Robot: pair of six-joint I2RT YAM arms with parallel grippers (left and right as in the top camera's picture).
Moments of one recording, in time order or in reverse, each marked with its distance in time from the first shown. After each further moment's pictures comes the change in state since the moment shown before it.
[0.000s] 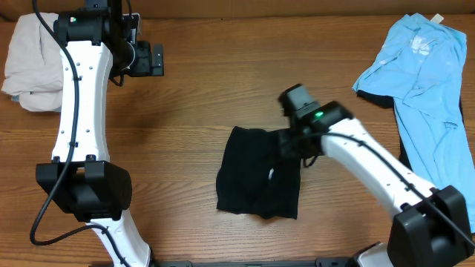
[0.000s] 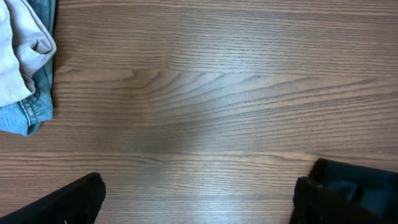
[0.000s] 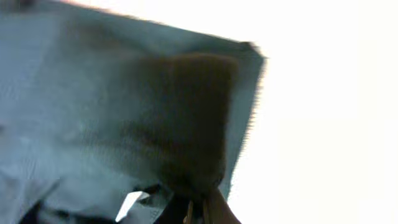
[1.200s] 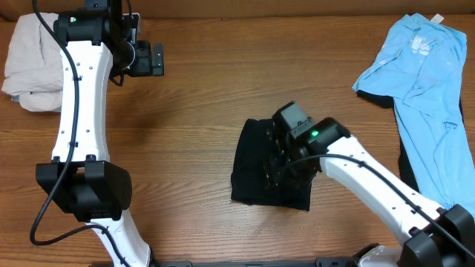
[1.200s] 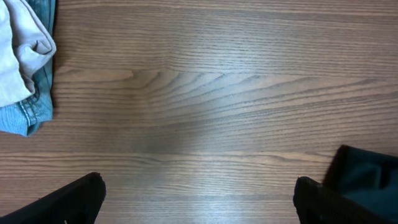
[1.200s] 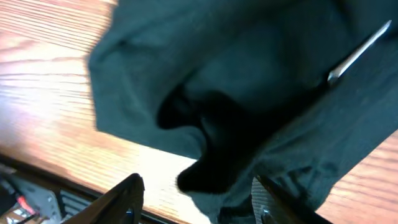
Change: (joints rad) left arm 0.000 0.000 0.000 -0.001 0.001 0.000; right arm 0.138 -0.099 -0.102 -0.044 -0.240 0.031
